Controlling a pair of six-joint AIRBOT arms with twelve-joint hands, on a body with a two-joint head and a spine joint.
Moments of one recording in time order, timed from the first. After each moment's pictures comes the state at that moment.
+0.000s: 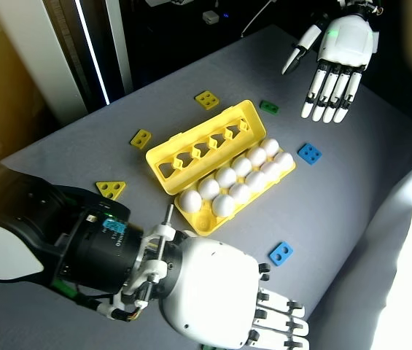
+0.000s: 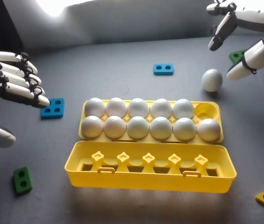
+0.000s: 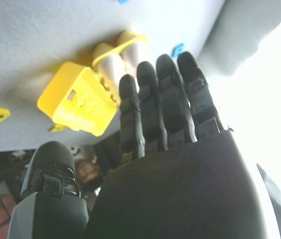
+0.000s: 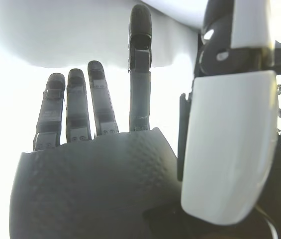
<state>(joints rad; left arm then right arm) 0.37 -0.78 1.02 1.23 -0.82 -0.02 -0.17 -1.21 1.60 -0.46 0.26 -0.45</state>
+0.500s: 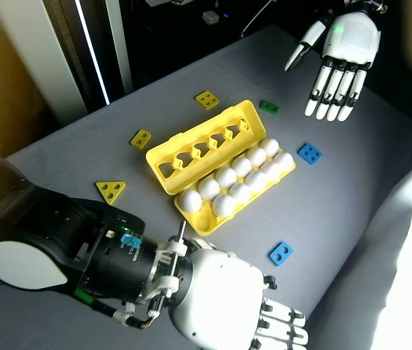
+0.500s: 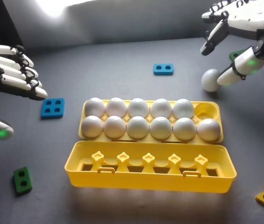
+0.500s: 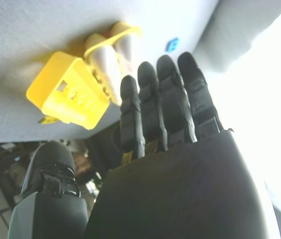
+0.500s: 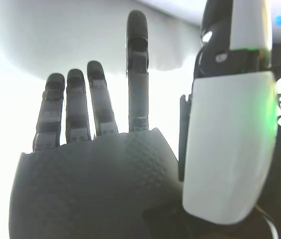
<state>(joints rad) 0.37 -0.80 1.06 1.23 -0.84 -0.06 -0.20 -1.28 1.65 -0.41 0.27 -0.46</state>
